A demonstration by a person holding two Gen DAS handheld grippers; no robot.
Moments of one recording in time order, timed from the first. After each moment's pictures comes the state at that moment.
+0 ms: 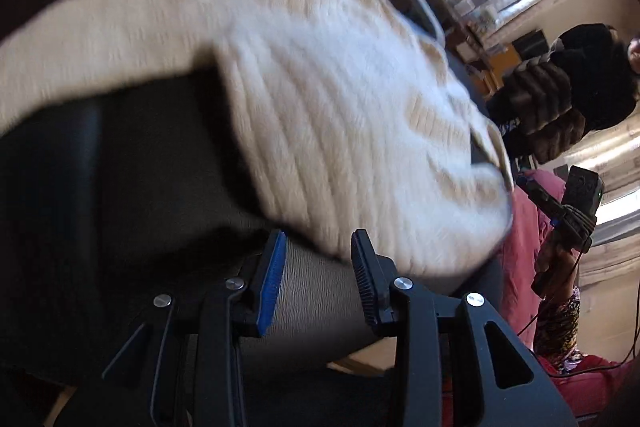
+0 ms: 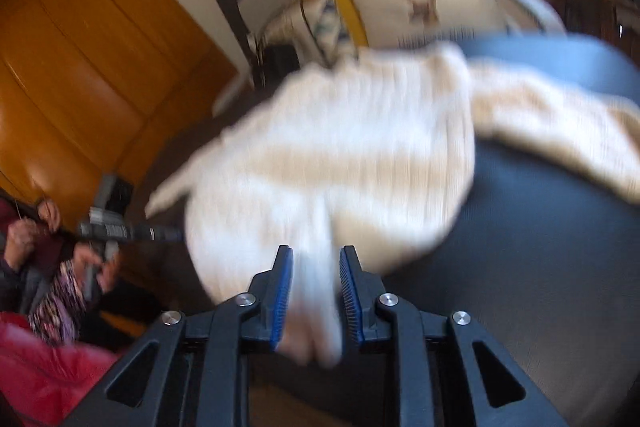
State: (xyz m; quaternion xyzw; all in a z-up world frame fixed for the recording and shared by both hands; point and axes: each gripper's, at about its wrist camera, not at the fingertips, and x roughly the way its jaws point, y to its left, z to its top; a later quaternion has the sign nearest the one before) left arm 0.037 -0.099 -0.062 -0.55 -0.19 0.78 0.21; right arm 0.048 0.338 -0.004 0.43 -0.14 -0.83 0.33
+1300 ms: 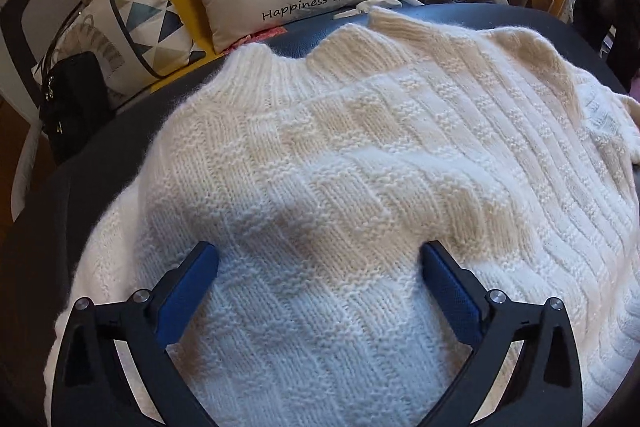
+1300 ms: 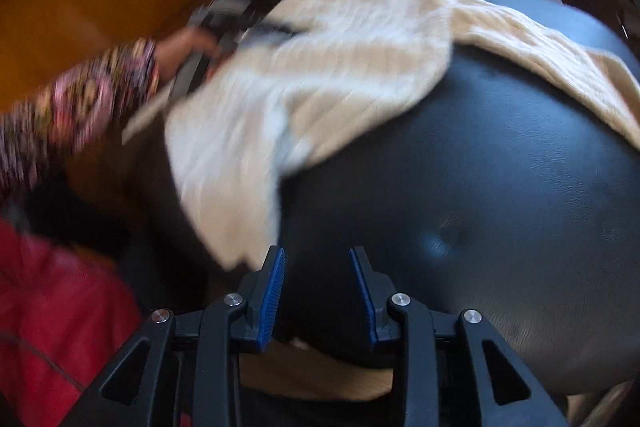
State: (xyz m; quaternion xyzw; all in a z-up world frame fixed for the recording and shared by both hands) left arm -0.182 0.065 -0.105 -0.51 0.14 0.84 0.13; right arm 0.140 0.362 -0.058 0.52 0.01 -0.78 0.34
